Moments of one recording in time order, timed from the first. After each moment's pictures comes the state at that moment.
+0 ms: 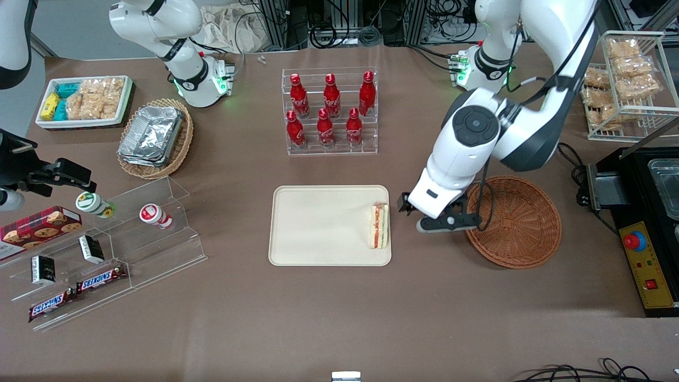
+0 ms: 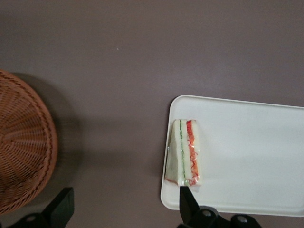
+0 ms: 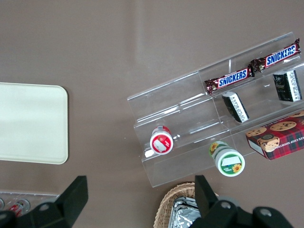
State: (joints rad) arm -0.03 0.33 -0.52 -1.67 0.17 2.03 -0.69
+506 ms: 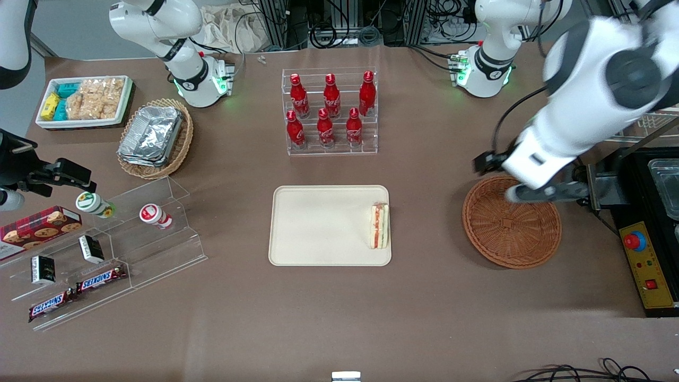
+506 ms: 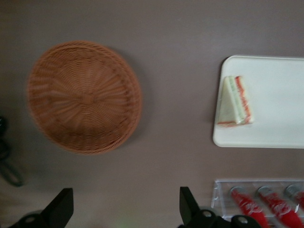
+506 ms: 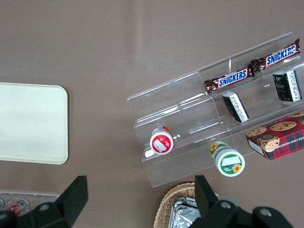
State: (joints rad) arm -0.03 0.09 -0.23 -1.57 -0.02 1.57 -0.28
